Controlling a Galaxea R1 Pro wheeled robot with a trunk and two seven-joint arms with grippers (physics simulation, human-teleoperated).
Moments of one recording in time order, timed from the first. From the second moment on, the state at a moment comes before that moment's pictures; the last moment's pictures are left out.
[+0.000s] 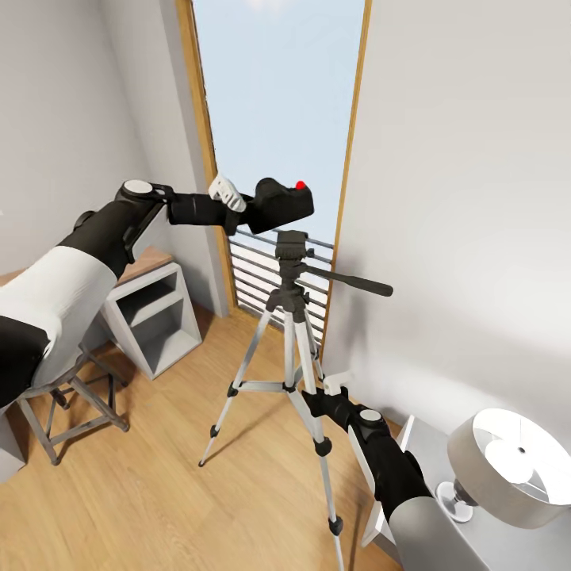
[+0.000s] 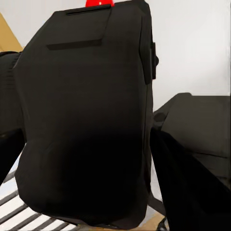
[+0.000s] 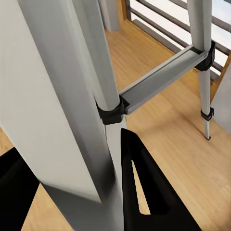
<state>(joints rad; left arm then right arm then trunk) -1.62 0.15 -0.55 -0.60 0.22 0.16 -0.97 -0.61 0.17 -0.02 -0.85 0.19 0.23 0.31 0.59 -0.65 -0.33</state>
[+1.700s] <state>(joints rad) -1.79 0.12 -0.55 -0.54 0.14 0.16 -1.22 -0.61 0.17 -0.02 -0.85 0.19 0.23 0.31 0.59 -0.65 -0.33</state>
